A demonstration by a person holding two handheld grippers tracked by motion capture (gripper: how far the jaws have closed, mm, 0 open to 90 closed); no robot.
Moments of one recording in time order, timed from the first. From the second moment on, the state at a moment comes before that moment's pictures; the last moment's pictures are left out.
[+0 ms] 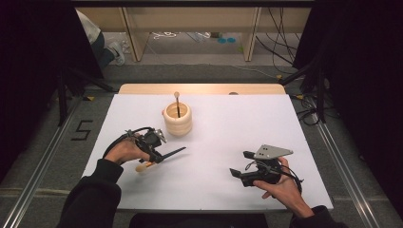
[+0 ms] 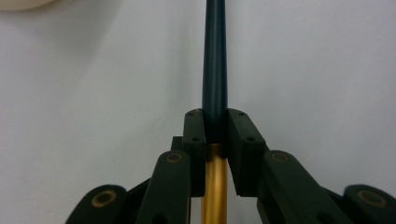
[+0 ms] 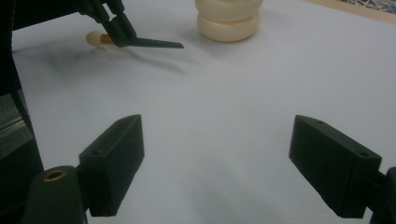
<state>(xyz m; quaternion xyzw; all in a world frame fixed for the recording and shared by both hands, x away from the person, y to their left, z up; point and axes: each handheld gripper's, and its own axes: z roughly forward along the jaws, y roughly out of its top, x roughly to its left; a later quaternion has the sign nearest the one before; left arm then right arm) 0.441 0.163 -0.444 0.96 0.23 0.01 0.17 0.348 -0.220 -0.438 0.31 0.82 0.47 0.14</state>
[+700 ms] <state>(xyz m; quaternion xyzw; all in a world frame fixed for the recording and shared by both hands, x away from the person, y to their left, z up) 0.408 0.120 -0.425 0.95 0.16 -0.03 0.25 0.331 -0.194 -0.420 0.21 0.83 0.48 0.18</state>
